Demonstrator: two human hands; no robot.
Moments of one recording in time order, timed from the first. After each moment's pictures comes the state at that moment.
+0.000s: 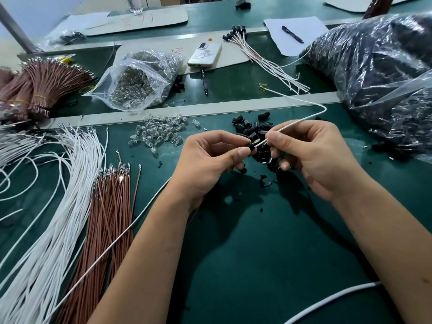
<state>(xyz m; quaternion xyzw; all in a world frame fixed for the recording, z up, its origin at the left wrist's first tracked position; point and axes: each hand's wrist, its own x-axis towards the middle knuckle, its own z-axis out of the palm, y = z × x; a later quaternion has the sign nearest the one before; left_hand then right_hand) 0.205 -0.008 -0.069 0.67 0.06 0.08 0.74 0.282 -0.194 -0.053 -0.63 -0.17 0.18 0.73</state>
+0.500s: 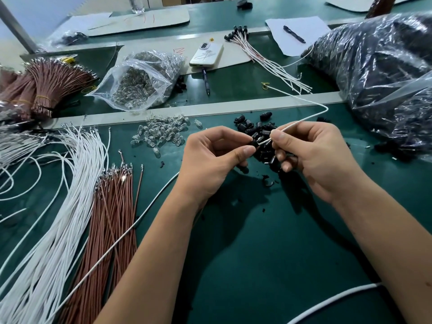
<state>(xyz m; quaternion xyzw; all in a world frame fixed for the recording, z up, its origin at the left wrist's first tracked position) 0.207 -0.015 -0.068 0.68 0.05 0.15 0.72 0.280 -0.190 -0.054 -0.63 -0.13 0.17 0.75</state>
